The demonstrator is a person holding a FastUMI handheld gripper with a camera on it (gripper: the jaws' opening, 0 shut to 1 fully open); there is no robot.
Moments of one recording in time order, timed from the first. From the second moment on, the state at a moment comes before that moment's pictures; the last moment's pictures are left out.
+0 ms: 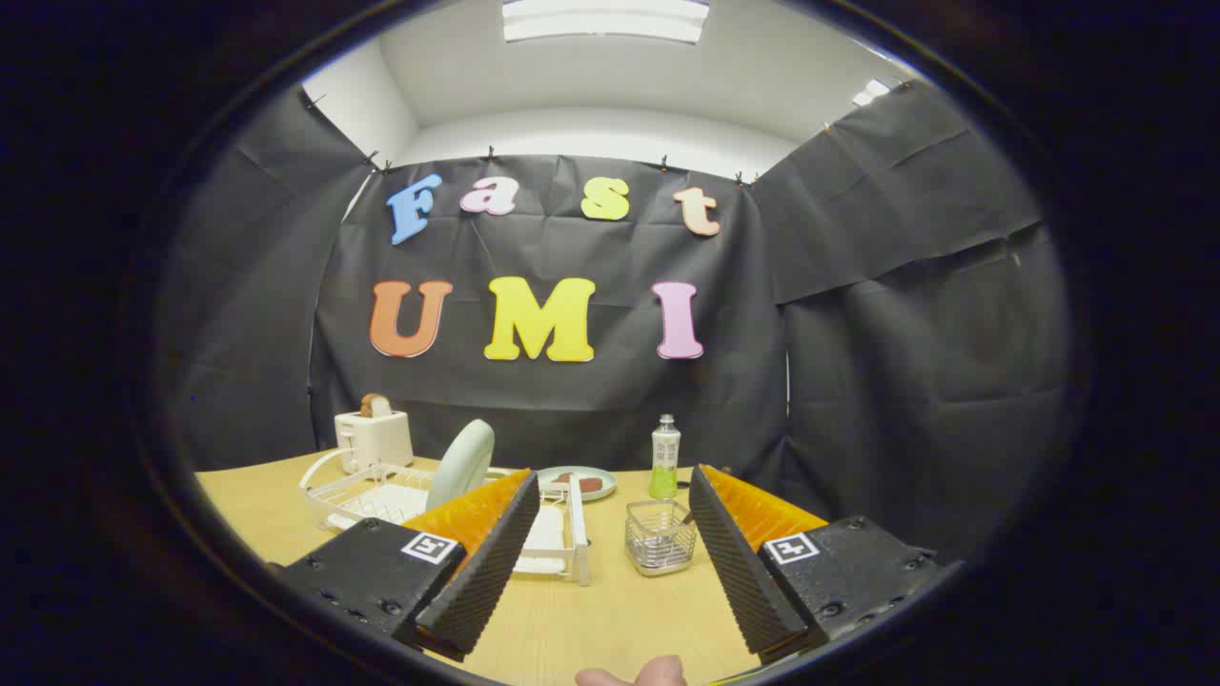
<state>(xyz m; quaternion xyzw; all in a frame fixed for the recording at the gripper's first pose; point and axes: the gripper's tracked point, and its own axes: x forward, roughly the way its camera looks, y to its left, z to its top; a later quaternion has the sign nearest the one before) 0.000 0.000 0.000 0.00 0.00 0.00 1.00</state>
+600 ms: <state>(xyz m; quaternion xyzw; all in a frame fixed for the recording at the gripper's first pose) -0.008 0.036 -0.007 0.01 0.01 0.02 1.00</state>
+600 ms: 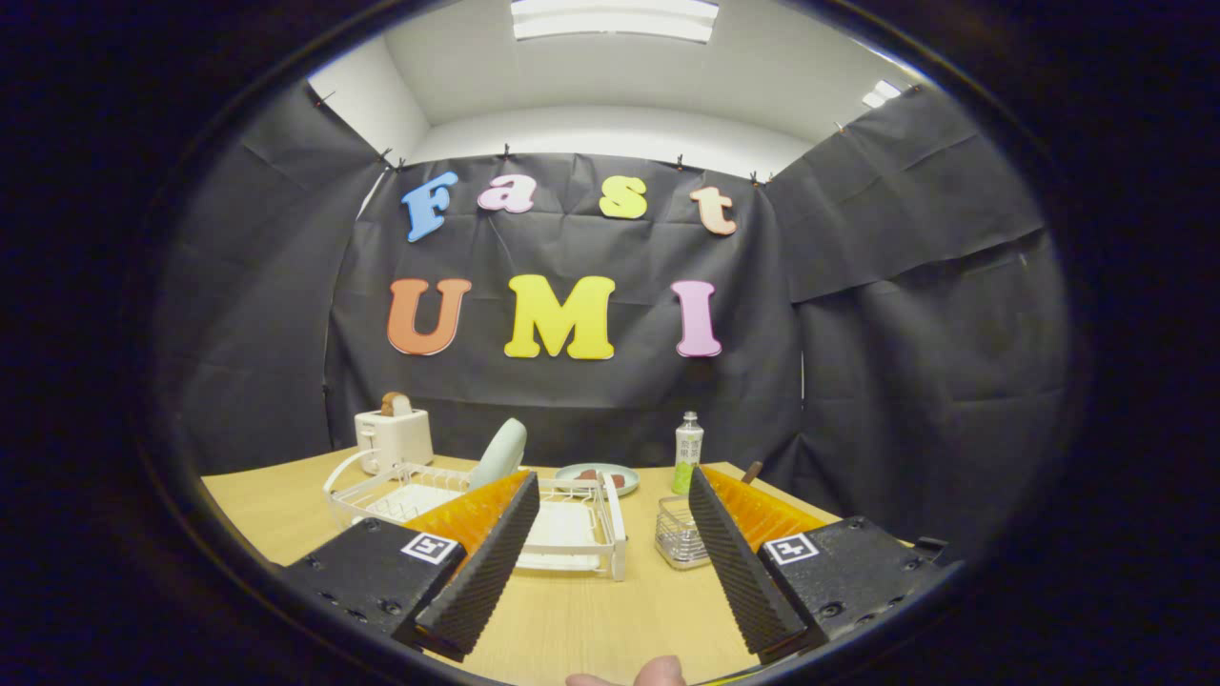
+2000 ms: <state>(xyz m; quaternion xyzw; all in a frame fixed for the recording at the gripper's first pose) 0.131 0.153 0.000 0.00 0.08 0.08 0.99</state>
